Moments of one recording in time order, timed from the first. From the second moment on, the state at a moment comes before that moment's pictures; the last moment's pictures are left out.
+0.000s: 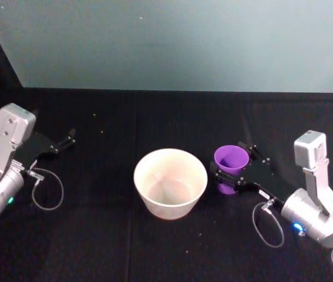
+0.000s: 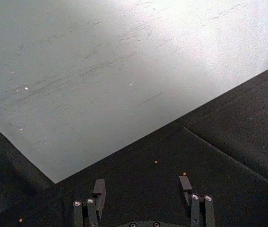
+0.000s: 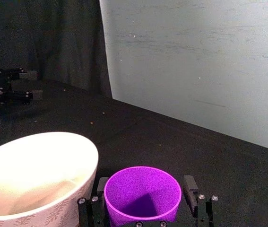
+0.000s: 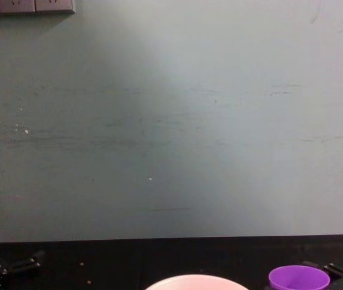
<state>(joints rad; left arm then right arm) -0.20 0.60 0.45 -1.41 -0.25 -0.12 0.03 0.20 0.45 -0.43 -1.29 0.40 -0.23 0.42</state>
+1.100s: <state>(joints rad) -0.20 0.60 0.45 -1.41 -0.25 -0.12 0.03 0.20 0.46 -0.43 -1.30 0.41 -0.24 0.42</state>
